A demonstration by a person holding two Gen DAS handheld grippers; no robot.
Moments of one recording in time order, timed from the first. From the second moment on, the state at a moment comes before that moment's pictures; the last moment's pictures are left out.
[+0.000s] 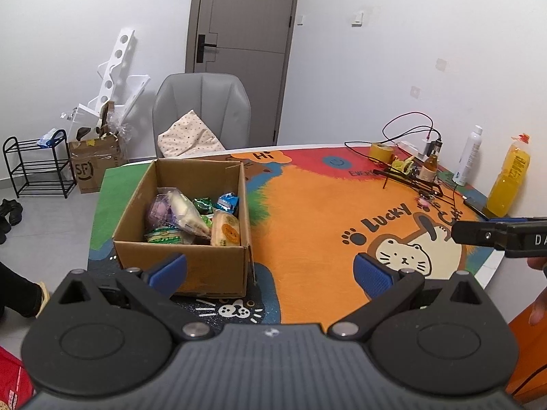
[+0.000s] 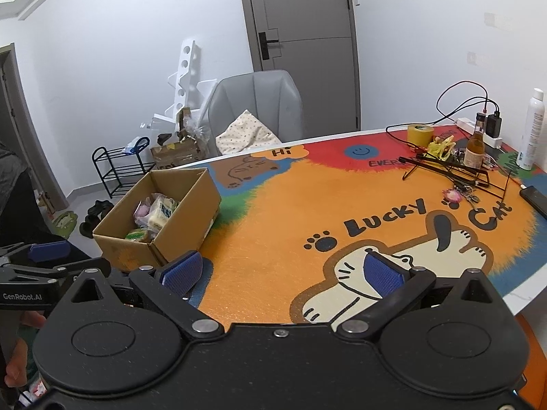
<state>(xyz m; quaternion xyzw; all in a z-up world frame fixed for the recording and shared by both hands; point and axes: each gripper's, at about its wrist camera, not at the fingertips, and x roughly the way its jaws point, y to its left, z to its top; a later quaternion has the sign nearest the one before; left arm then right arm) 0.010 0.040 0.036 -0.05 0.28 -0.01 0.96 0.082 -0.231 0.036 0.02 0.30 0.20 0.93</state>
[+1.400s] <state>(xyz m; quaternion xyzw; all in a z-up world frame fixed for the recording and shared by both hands) 0.002 0.048 0.042 -0.05 0.28 0.00 0.96 0.077 -0.220 0.041 0.01 0.31 0.22 0.92</state>
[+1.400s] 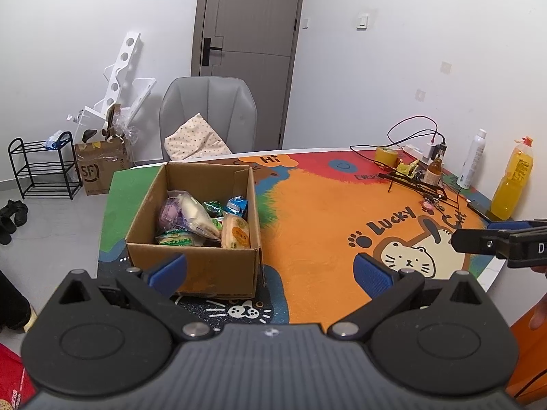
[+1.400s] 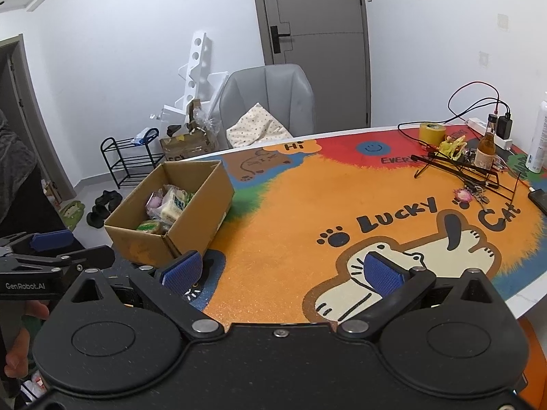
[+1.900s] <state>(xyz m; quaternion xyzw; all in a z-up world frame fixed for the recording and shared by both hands) 0.001 0.047 0.044 -0.05 0.28 0.00 0.96 0.076 -0.221 0.041 0.01 0.31 0.22 0.92</state>
